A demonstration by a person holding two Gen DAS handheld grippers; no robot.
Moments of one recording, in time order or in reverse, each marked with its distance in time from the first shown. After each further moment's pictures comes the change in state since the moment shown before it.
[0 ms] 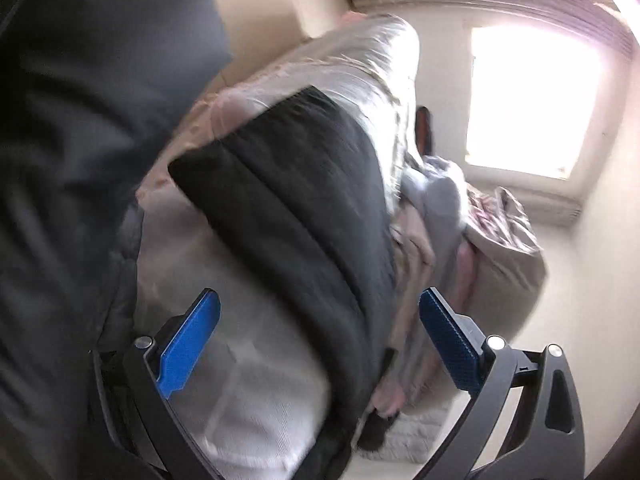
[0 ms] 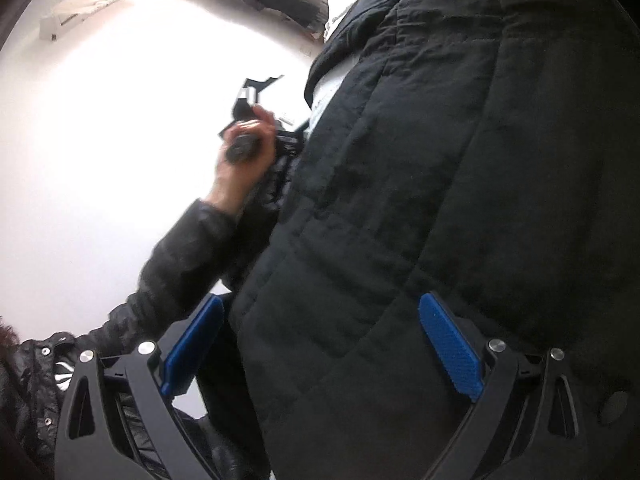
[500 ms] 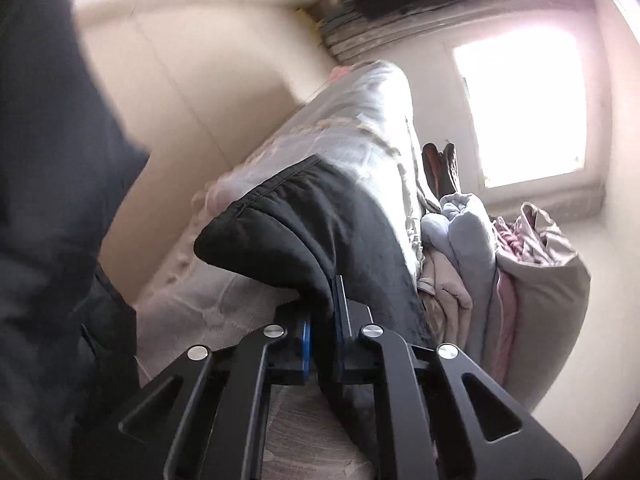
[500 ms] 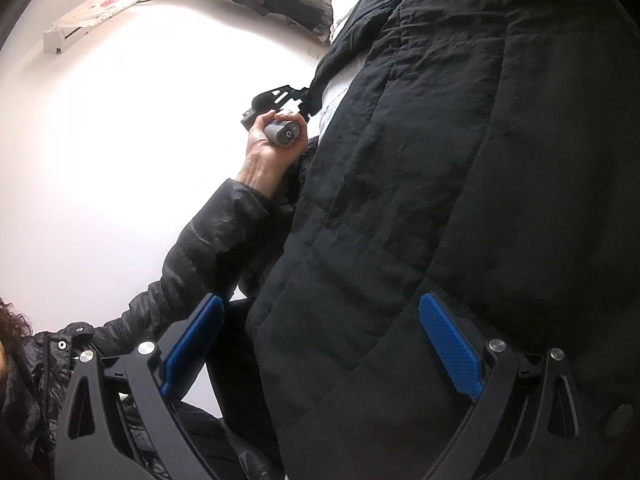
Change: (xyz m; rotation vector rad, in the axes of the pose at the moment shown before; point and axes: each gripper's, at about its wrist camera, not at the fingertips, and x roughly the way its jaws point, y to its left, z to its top) left arm 0.003 -0.036 0.014 0.226 -0.271 0.118; right arm -0.007 0.001 -0.002 0.030 -0.008 0.050
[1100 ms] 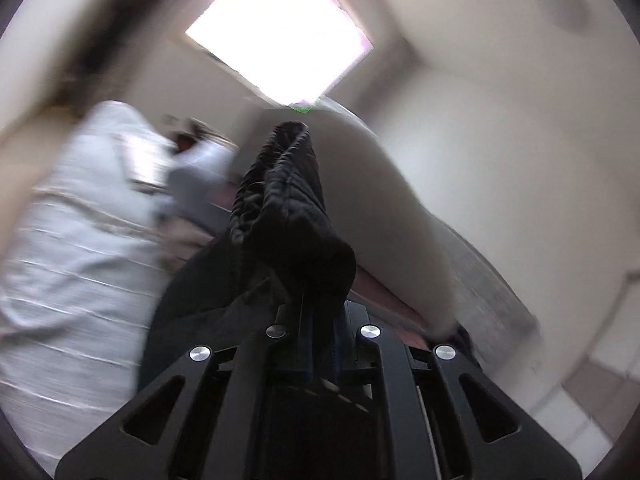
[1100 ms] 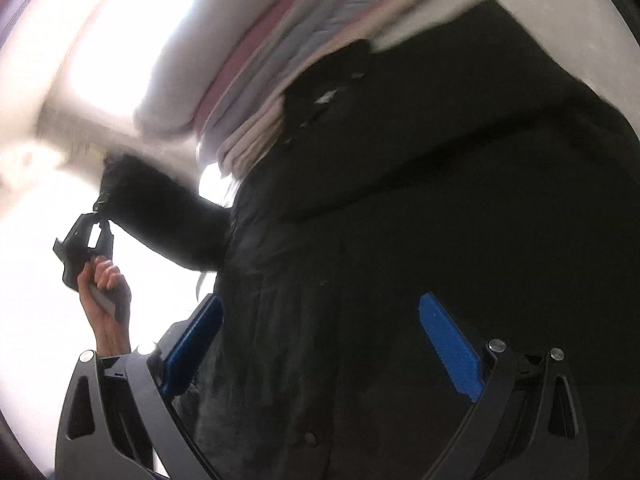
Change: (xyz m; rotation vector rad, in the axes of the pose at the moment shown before) left arm -0.069 -0.329 -0.217 0.728 0.083 -0.486; right arm -0.237 -0.064 -0.016 0.319 -0.627 -0.387
